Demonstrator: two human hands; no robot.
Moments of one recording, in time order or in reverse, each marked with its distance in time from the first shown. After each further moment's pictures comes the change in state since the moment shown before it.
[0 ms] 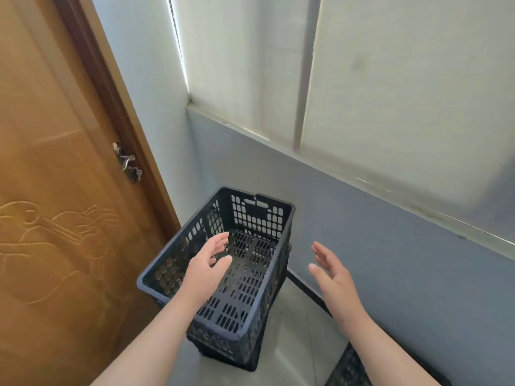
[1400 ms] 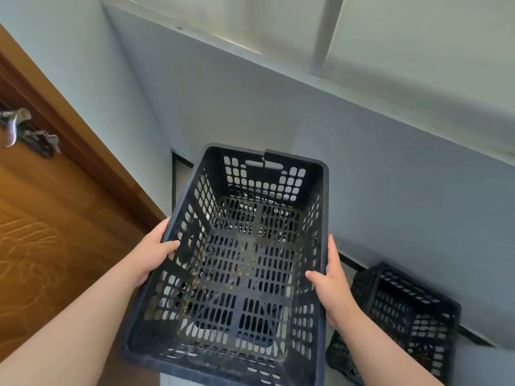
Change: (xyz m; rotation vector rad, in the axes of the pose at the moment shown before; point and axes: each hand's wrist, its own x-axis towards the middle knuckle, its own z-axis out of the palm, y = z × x) left_hand 0.259 -0.219 -0.109 0.030 -0.354 -0.584; right_hand 0.148 0.118 0.169 0.096 0.186 0.446
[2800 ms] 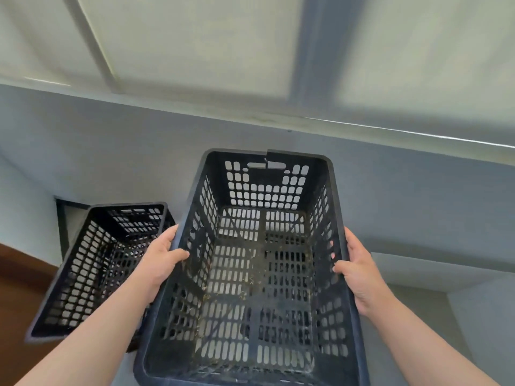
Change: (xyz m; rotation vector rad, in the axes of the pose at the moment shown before) left_hand -0.220 0.098 0.392 -0.031 -0.263 0.292; right_hand -0.207 0.090 -0.428 0.153 0.336 -0.039
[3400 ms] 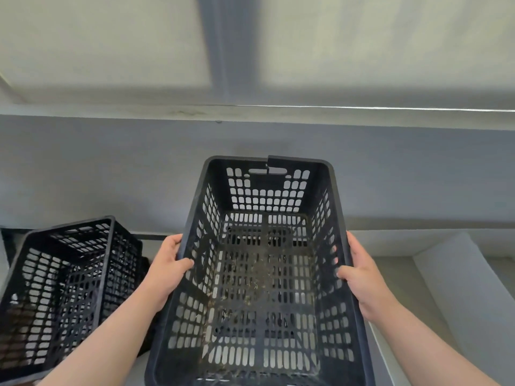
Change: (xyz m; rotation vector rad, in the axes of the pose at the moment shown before) left_hand 0.016 -0.002 0.156 0.160 -0.034 0.001; right_hand -0.005 0.062 -0.132 0.093 0.147 0.050
